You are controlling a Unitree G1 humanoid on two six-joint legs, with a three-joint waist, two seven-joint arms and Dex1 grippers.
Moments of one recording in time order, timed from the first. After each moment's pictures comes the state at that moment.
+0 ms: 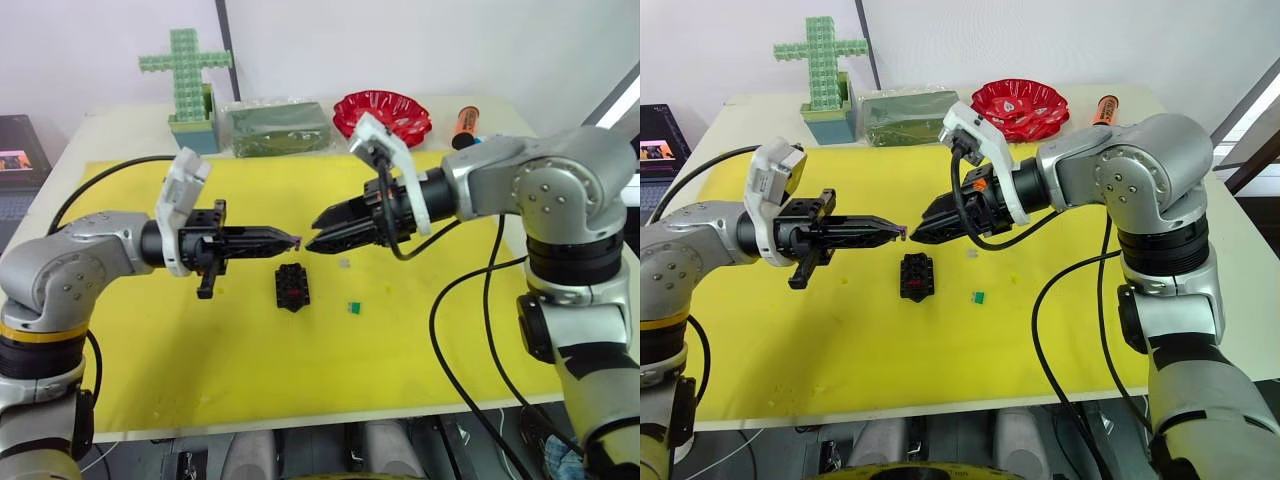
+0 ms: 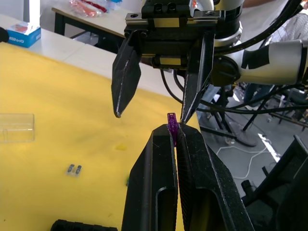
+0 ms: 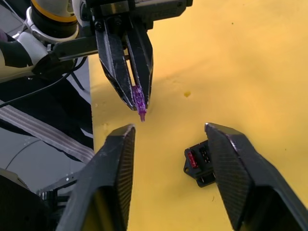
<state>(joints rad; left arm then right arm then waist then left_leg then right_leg) -0.54 0.77 0.13 -0.30 -0.98 0.95 -1.10 -1.12 -0.56 0.13 -0.20 0.83 1.52 0.89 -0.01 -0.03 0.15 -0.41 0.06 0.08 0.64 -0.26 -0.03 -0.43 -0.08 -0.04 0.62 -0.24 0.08</state>
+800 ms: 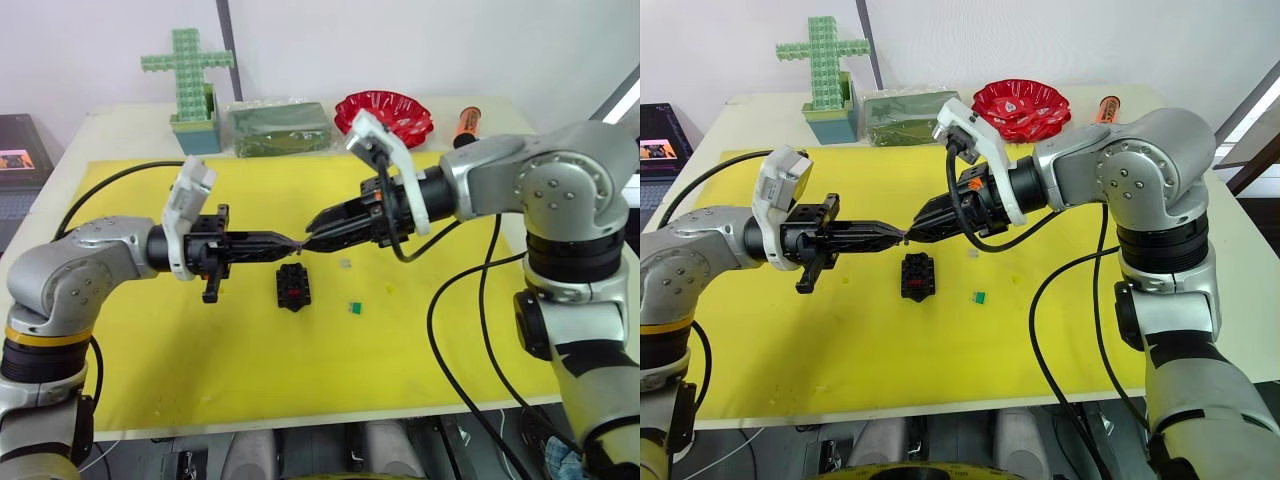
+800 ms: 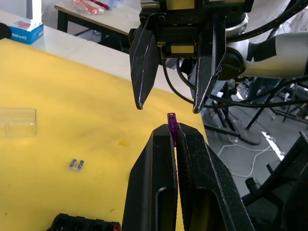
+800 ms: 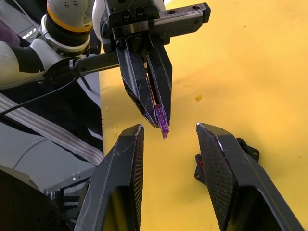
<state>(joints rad) -0.52 0.77 0.10 -0.30 -0.97 0.91 -1.09 -1.13 -0.55 0.11 -0.20 0.89 1.54 0.84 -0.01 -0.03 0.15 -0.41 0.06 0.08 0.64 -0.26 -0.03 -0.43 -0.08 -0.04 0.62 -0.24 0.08</state>
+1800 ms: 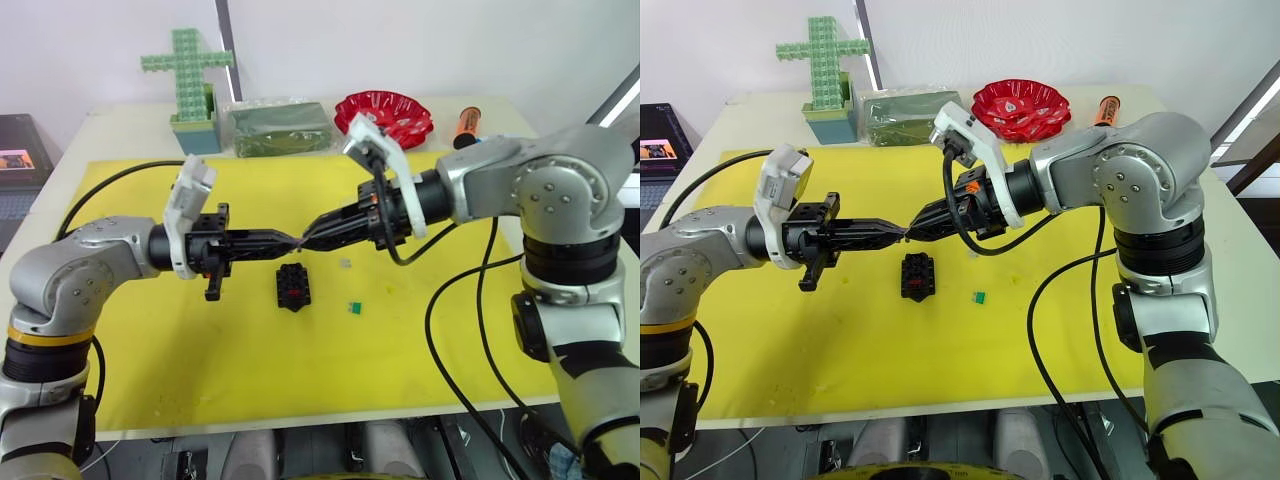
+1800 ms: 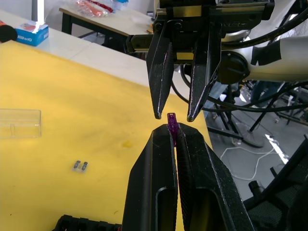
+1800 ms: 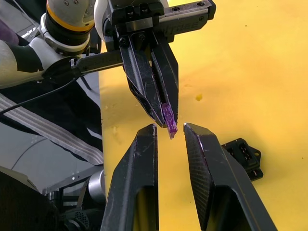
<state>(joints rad) -0.52 0.76 0.10 -0.30 -0.97 0.90 -1.07 -1.13 -0.54 0.11 -0.21 0.89 1.54 0.83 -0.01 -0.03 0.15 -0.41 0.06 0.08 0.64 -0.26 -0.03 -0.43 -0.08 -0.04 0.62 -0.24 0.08</state>
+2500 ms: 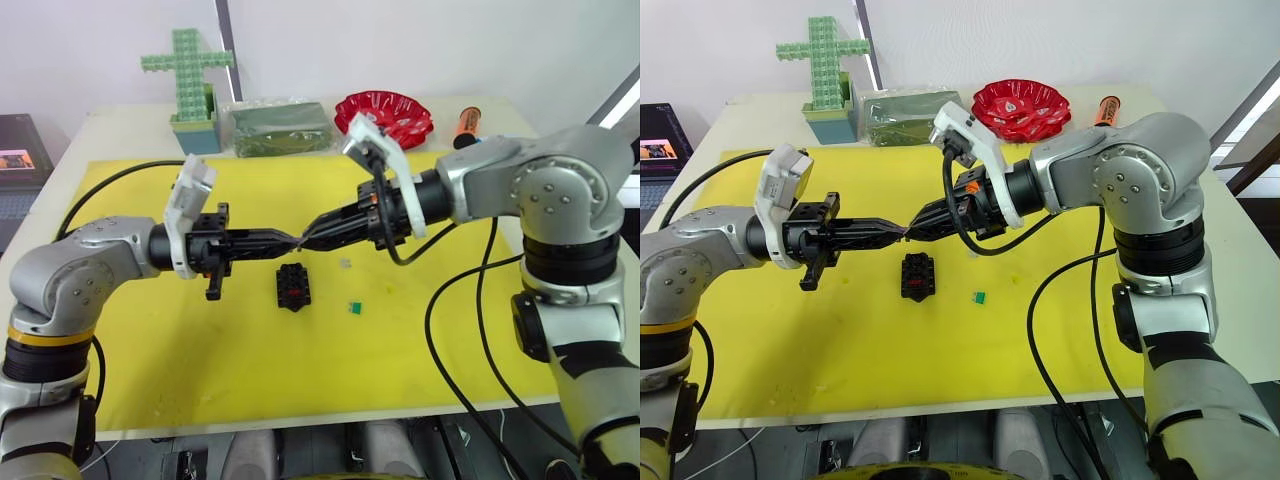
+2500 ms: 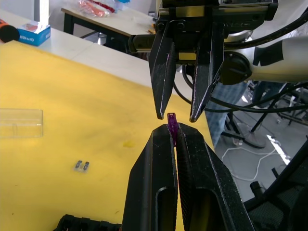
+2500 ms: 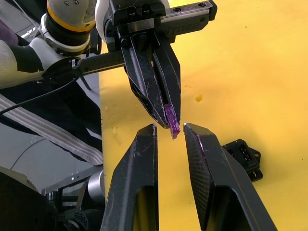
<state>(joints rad) -0.52 0.76 0.10 -0.30 -0.97 0.90 -1.06 -1.12 -0.54 0.11 -0.22 0.89 1.54 0.83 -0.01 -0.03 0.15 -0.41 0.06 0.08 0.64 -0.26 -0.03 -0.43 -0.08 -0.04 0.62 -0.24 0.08</state>
